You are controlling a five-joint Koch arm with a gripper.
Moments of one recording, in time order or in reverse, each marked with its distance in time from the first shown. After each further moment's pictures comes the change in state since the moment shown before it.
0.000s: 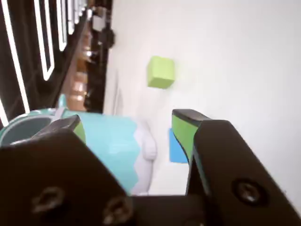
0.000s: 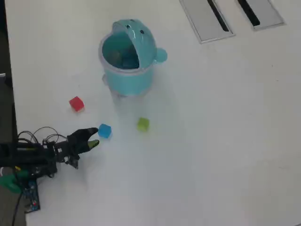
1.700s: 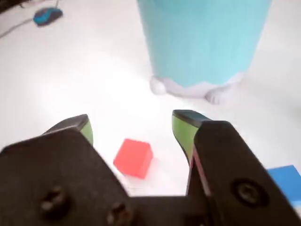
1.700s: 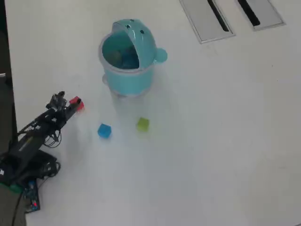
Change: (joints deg) arm -42.4 0.0 -33.3 41.8 -65.7
